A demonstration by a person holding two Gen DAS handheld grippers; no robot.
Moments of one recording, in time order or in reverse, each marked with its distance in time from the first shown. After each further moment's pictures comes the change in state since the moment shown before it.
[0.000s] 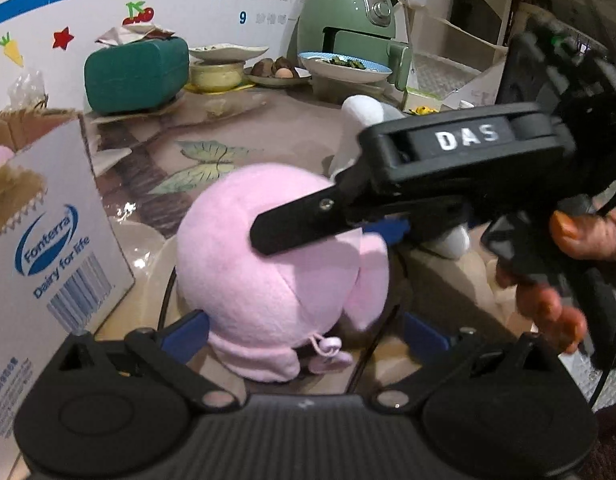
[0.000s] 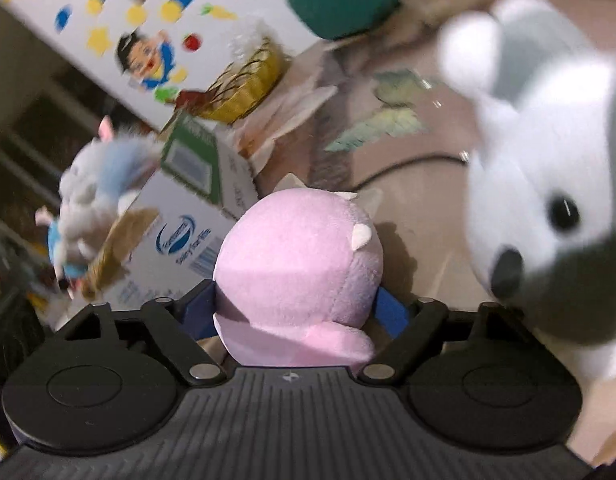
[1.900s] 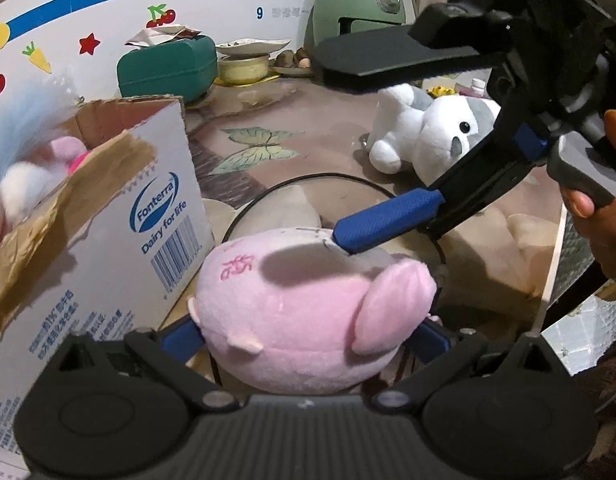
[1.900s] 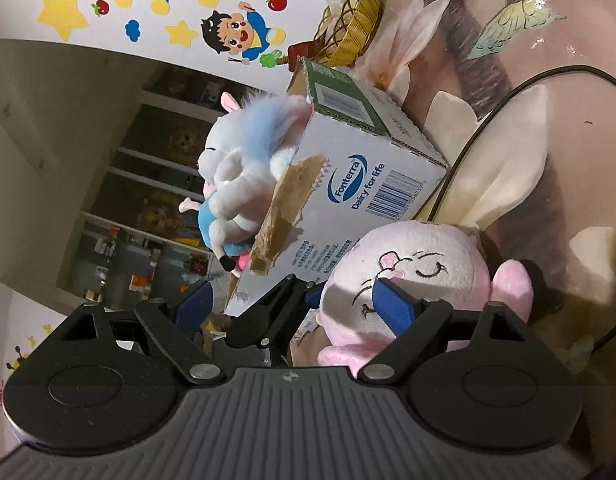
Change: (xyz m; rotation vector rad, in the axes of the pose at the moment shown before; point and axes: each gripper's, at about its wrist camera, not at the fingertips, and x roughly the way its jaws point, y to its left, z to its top) left arm -0.038 0.030 -0.021 0.076 0.045 0.088; right arm 0.015 0.024 -0.006 0.248 0.166 0.485
